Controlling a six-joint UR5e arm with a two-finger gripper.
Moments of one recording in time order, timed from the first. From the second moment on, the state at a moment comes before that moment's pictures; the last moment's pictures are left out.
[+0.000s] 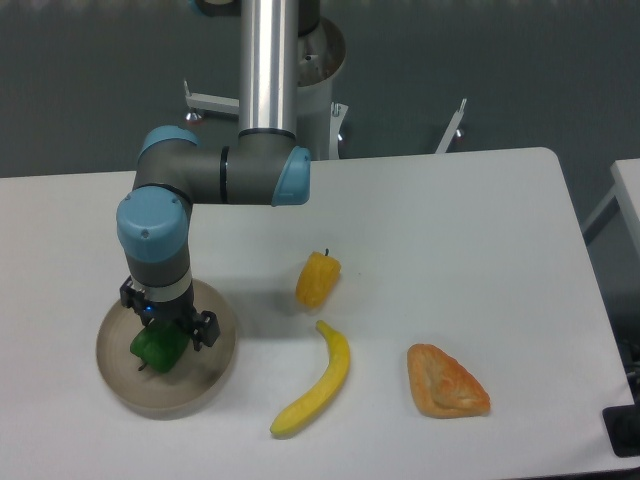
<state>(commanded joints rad) 1.82 -2.17 -1.35 -1.08 1.47 0.41</state>
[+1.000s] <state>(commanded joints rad) 1.82 -2.17 -1.35 -1.08 1.44 0.42</state>
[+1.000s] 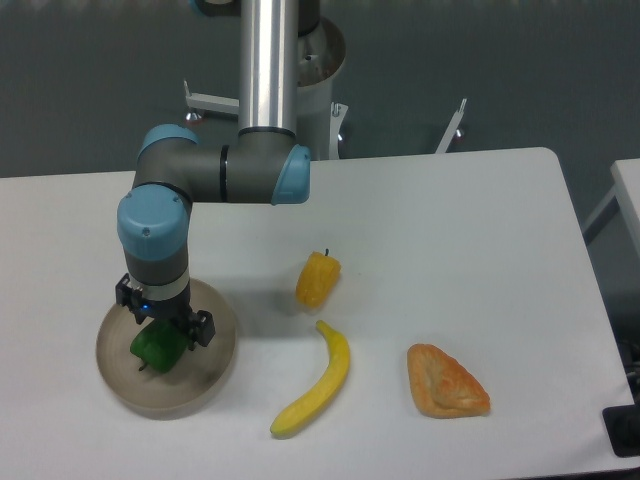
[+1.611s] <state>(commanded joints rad) 1.82 -2.18 -1.35 -1.07 1.44 0.42</state>
